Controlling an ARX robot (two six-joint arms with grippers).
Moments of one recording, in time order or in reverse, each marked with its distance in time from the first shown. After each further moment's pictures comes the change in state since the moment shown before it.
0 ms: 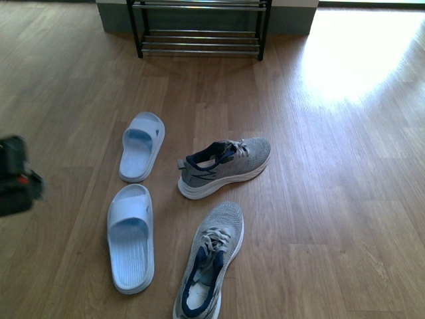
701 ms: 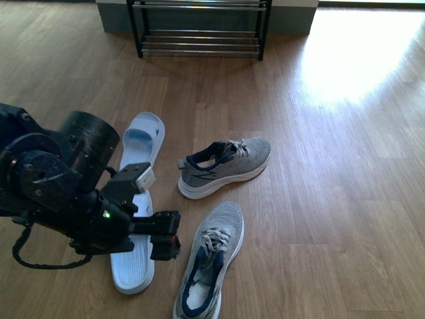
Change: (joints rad) left arm -0.162 0.880 0.502 0.003 0.410 0.172; right arm 0.000 0.000 0.000 0.000 0.000 0.000
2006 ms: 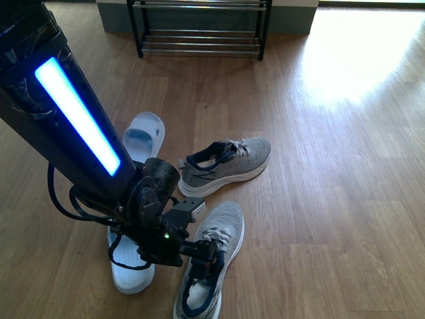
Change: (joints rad) left arm -0.085 0.473 0.491 -0.140 0.102 0.172; right arm 0.000 0.000 0.000 0.000 0.000 0.000
